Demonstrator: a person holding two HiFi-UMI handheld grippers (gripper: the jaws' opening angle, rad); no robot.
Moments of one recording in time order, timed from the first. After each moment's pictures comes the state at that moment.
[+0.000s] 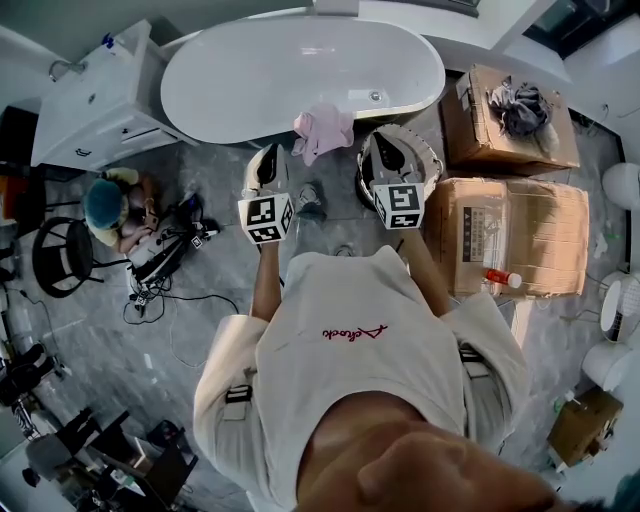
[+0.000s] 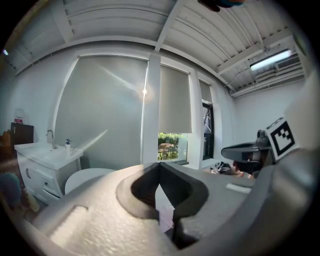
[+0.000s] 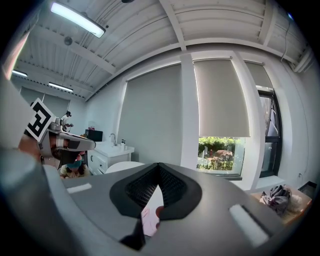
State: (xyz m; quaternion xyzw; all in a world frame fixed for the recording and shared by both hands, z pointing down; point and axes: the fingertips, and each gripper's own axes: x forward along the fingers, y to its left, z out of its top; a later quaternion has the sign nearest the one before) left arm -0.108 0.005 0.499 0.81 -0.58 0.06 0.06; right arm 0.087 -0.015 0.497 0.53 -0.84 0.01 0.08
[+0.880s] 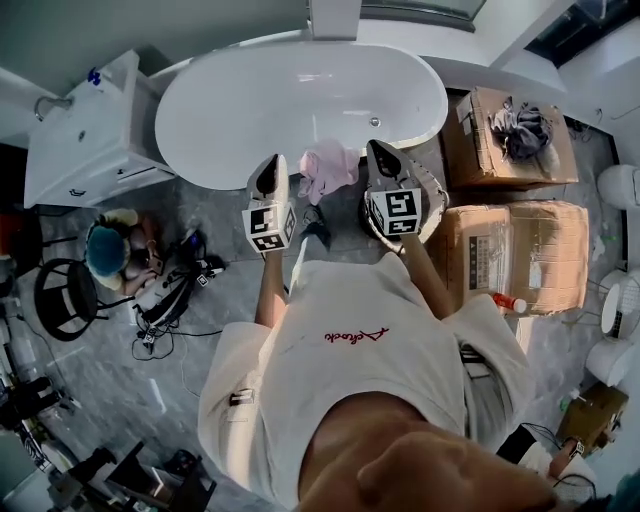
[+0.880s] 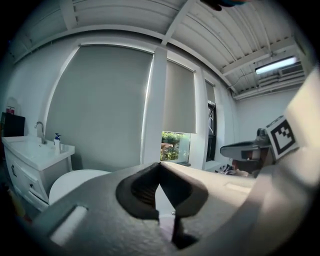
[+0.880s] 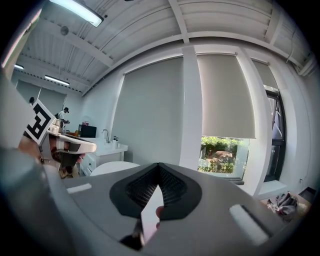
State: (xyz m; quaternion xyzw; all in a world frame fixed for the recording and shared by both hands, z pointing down) left arm -0.149 -0.144 0.519 0.82 -0.57 0.05 0.08; right arm 0.042 -0.157 0.506 0.54 -0.84 0.00 0.10
